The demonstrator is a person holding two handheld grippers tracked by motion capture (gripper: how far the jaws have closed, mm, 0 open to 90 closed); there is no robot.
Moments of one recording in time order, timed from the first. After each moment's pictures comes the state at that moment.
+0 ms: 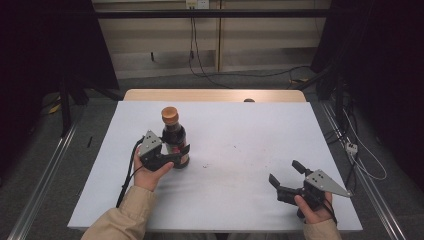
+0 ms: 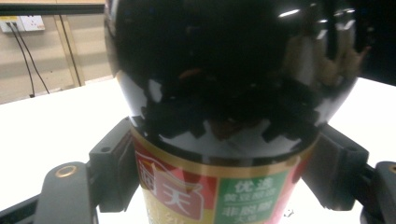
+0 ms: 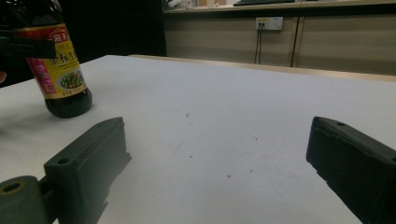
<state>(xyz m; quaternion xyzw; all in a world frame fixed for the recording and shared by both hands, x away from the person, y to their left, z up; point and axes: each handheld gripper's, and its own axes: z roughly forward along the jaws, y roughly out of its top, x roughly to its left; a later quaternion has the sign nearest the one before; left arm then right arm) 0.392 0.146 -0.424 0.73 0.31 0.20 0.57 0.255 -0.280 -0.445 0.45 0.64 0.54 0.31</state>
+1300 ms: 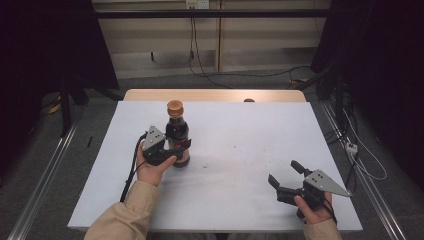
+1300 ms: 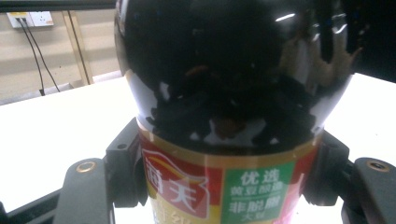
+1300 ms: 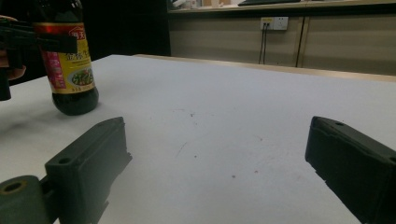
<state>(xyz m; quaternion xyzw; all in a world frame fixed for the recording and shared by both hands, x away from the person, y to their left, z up) 0.405 0.136 -0.418 0.73 0.32 0.21 0.56 0.255 -0.279 -0.445 0.44 0.64 0.55 0.31</state>
